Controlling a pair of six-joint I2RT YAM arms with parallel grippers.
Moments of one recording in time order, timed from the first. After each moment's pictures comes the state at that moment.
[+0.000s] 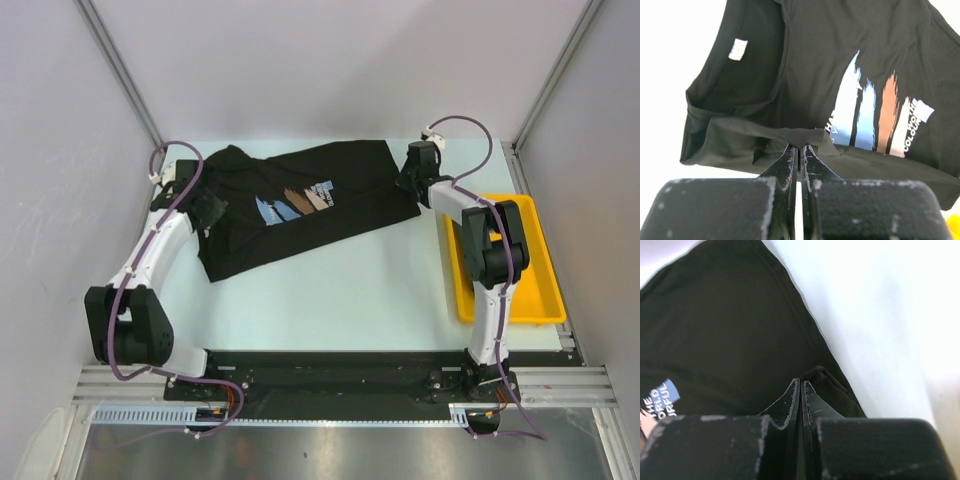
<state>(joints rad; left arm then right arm) -0.05 1.45 1.19 -0.62 -0.22 -0.85 0.23 2.09 1.50 0.02 0.19 0.50</state>
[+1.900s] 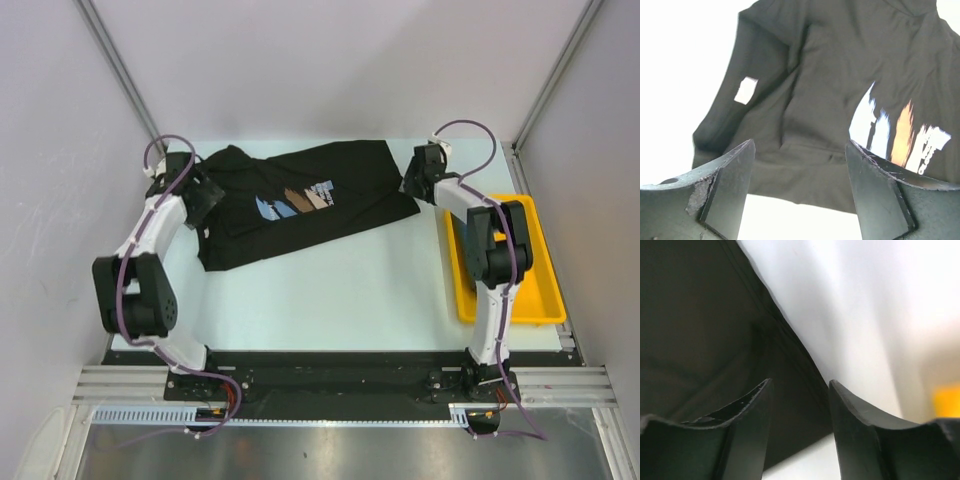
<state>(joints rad) 0.05 1.68 1.33 -0.56 -0.16 -0.75 0.20 2.13 1.56 -0.17 0.20 0.49</state>
